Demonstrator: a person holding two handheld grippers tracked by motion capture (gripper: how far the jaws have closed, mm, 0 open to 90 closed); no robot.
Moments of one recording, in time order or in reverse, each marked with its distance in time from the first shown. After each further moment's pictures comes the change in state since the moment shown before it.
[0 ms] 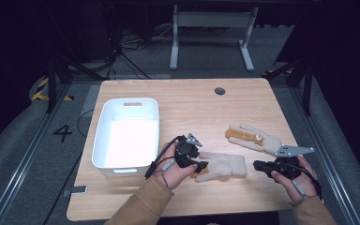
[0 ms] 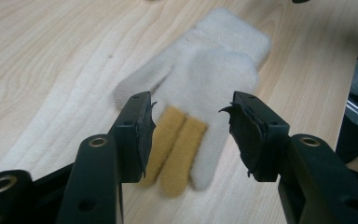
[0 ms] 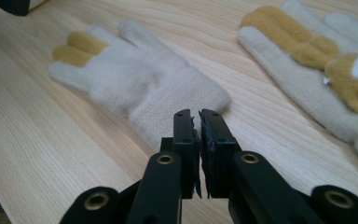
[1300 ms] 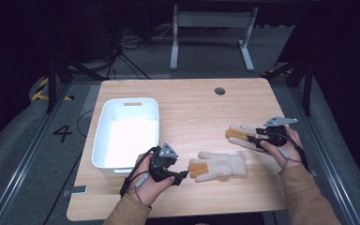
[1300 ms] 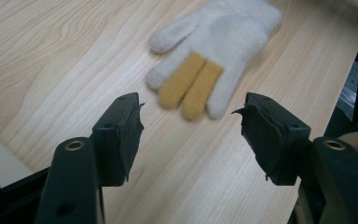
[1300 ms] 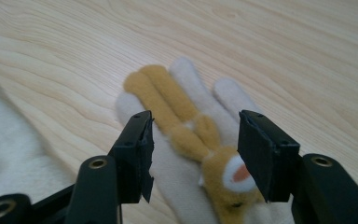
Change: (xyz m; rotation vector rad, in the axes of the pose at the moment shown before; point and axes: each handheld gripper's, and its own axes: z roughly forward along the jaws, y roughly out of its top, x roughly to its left) left arm -0.003 -0.054 -0.054 -0.034 0.086 -0.054; right arm -0.067 0.055 0.054 0.005 -0.217 -0.042
